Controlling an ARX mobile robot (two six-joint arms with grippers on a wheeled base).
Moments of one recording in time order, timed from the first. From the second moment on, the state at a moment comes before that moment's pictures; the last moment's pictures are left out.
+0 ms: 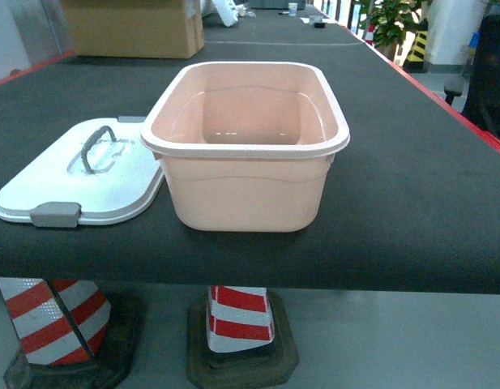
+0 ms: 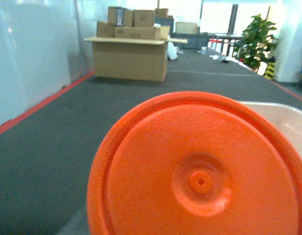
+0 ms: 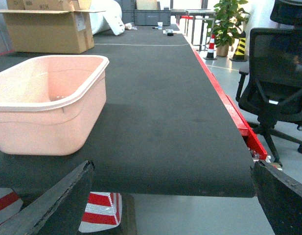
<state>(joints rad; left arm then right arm) 0.04 0.92 0.29 0.74 0.02 -0.03 0.00 0.00 0.01 -0.01 0.00 0.00</state>
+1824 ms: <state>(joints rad) 0.17 2.07 1.16 0.81 0.26 -0.04 0.00 0.00 0.01 -0.01 0.00 0.00</state>
